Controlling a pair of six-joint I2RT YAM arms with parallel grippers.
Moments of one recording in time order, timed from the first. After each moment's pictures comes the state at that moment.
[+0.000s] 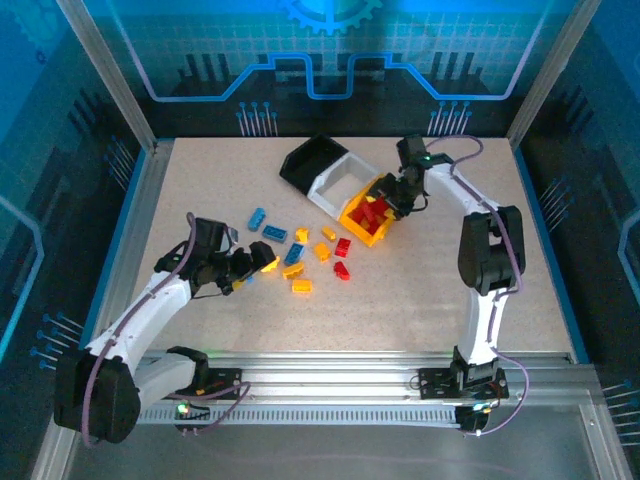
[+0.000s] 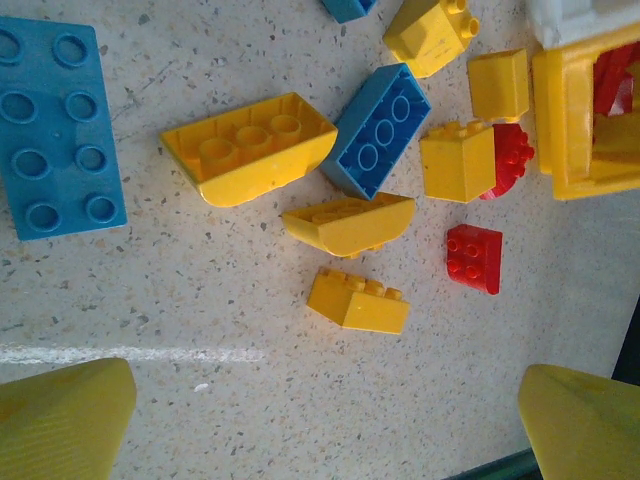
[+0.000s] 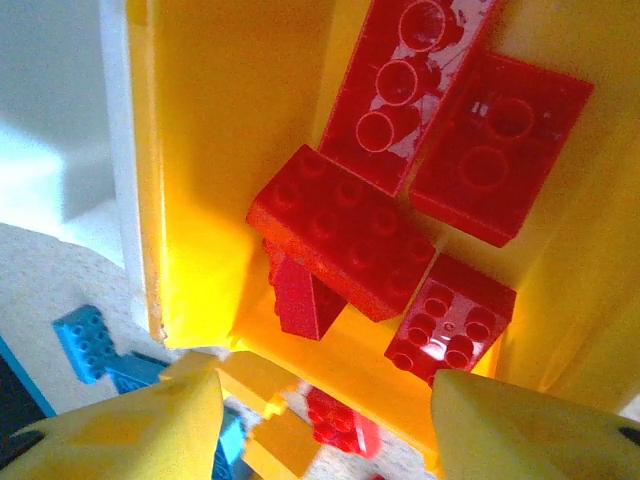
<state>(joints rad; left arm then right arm) -0.19 1.08 0.69 -0.60 0.40 -0.79 0.21 1.99 1.62 -0.85 -0.35 0.84</state>
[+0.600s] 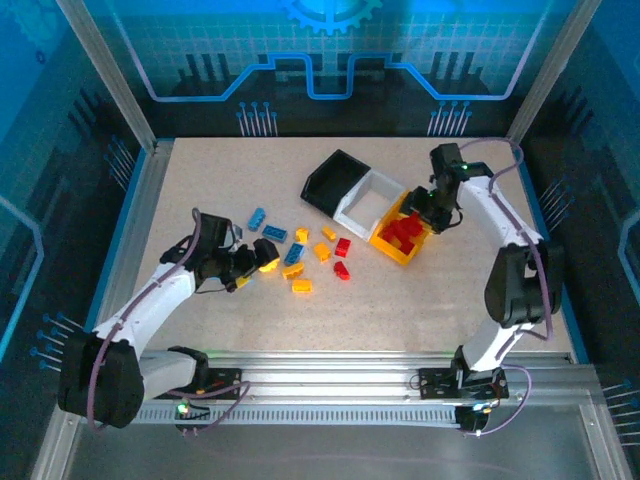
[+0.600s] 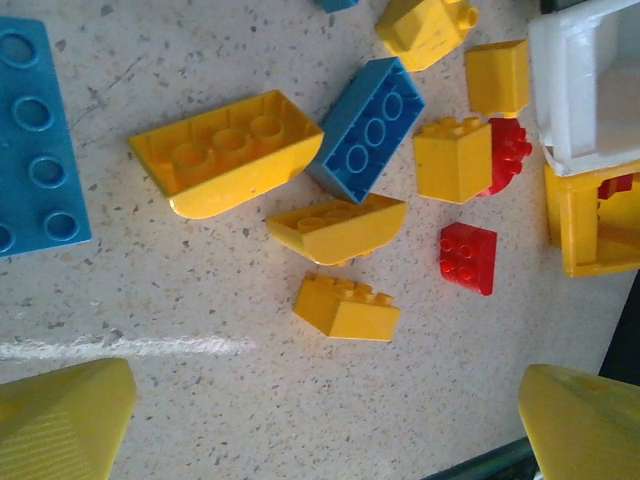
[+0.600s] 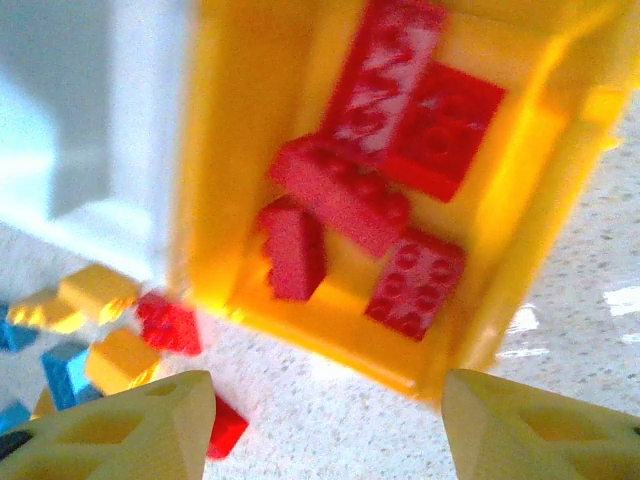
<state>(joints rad) -0.19 1.16 0.72 -0.57 0.43 -0.79 0.16 1.69 1.45 -1.01 -0.21 0.60</state>
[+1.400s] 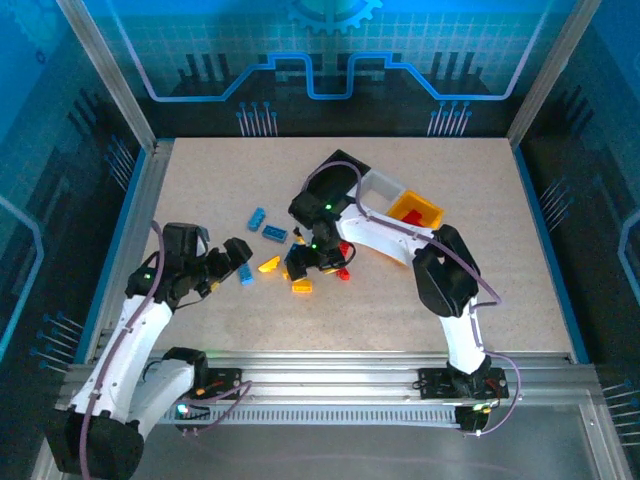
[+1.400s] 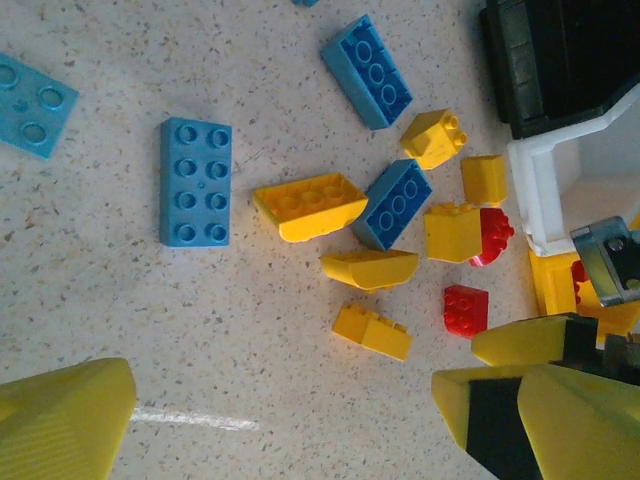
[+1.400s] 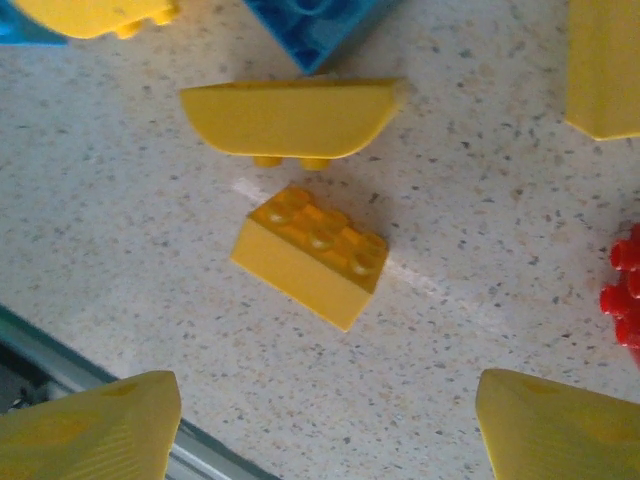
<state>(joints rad) -0.09 0.85 0.73 -0.79 0.28 -0.81 0.82 2.04 1.69 -1.07 -0.26 0.49</state>
